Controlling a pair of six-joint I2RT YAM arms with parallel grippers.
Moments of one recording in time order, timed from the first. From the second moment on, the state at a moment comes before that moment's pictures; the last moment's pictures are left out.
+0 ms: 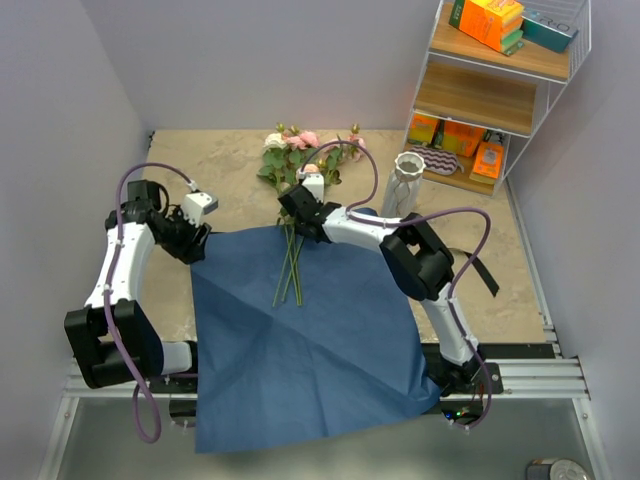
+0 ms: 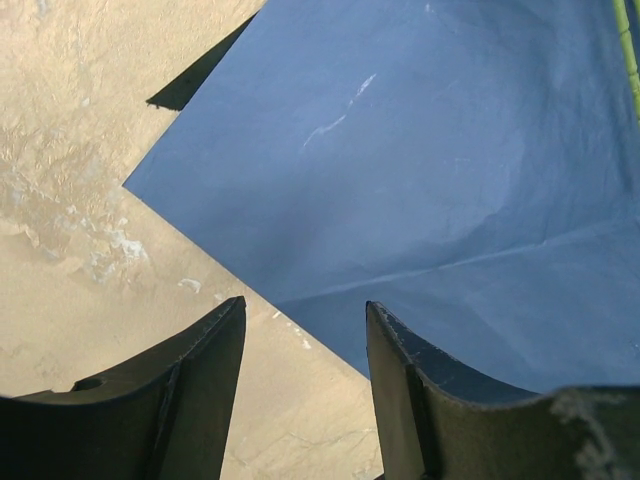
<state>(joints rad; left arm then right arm) 0.21 1.32 1.03 -0.89 0.42 0.76 0.82 2.21 1.64 -0.31 0.50 0.64</state>
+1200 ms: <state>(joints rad) 0.30 1.33 1.03 -0.91 0.50 0.82 0.81 1.72 1.62 -0.28 0.61 0.42</state>
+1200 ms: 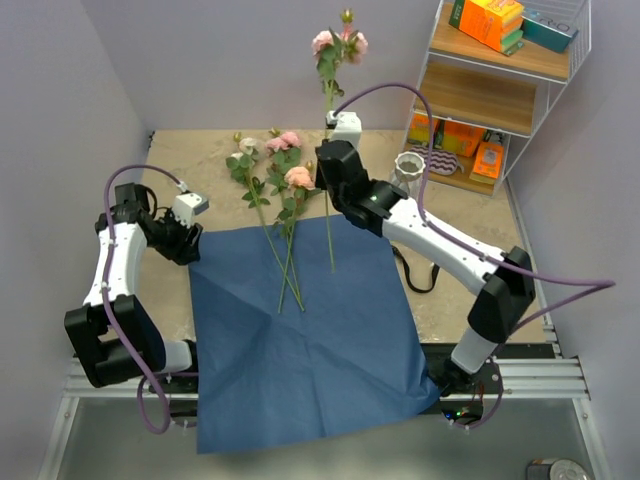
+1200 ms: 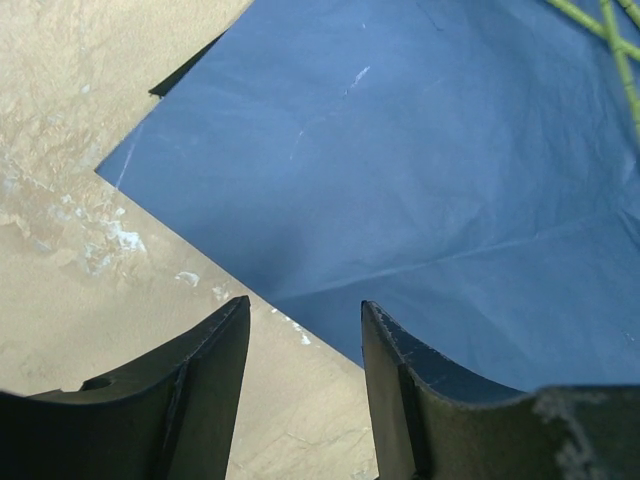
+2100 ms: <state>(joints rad) 0.33 1.40 1.07 -0.97 0.57 0.86 0.53 1.60 1.47 1.09 0.75 -0.60</state>
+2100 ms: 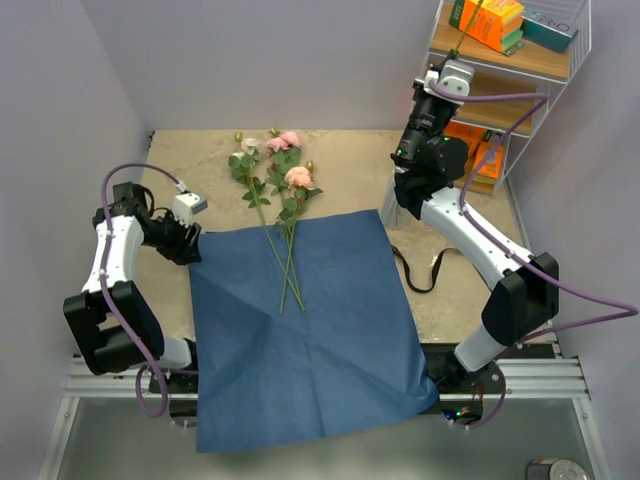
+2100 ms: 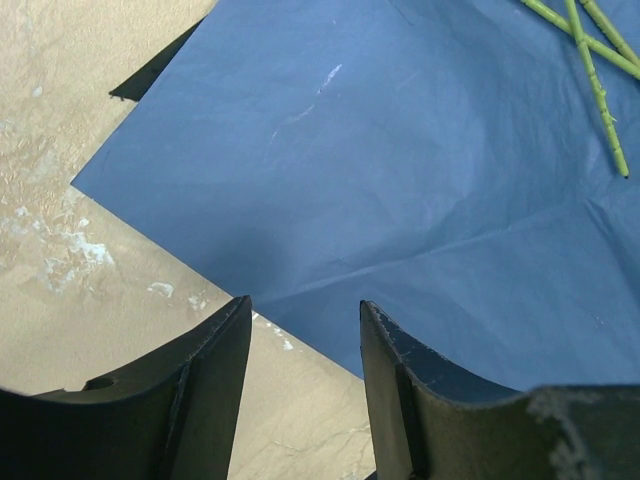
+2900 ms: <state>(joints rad) 0.34 1.41 1.12 -1.04 0.59 0.90 0.42 1.72 1.32 1.22 0.75 -0.47</state>
